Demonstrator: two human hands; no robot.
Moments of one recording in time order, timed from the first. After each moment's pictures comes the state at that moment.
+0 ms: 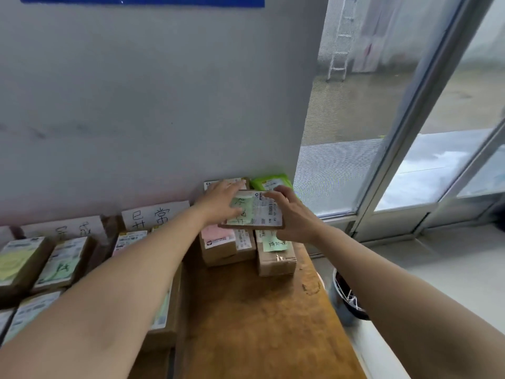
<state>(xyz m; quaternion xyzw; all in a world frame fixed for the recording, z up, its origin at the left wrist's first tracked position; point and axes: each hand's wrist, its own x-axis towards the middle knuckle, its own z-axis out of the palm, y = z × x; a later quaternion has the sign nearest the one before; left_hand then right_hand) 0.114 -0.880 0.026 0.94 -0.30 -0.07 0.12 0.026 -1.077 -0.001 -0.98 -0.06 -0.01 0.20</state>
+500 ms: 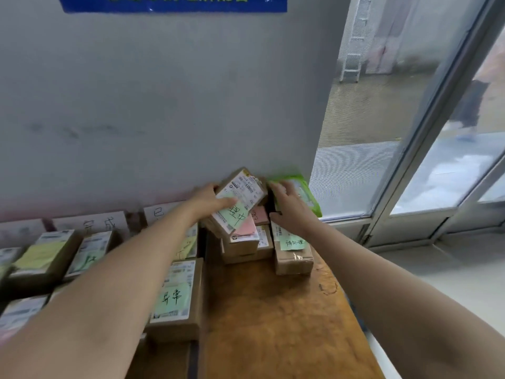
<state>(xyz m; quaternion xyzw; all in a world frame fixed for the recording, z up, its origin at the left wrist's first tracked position) 0.112 -0.824 0.042 0.90 -0.11 -0.17 0.40 0.042 -1.026 0.010 -0.98 0.01 -0.04 0.21</state>
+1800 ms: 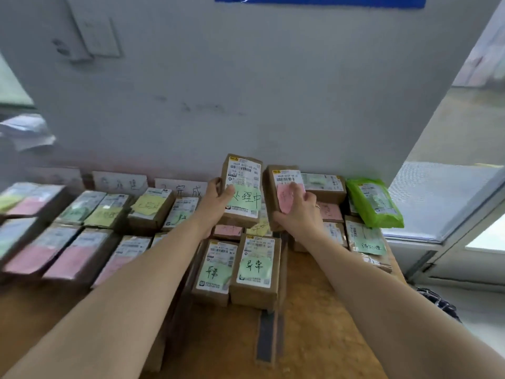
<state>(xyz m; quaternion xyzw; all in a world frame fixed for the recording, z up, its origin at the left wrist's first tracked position) 0.061 -0.647 0.012 0.73 0.04 -0.08 0.67 0.049 -0.848 -0.009 -0.95 0.08 -0.03 0.31</state>
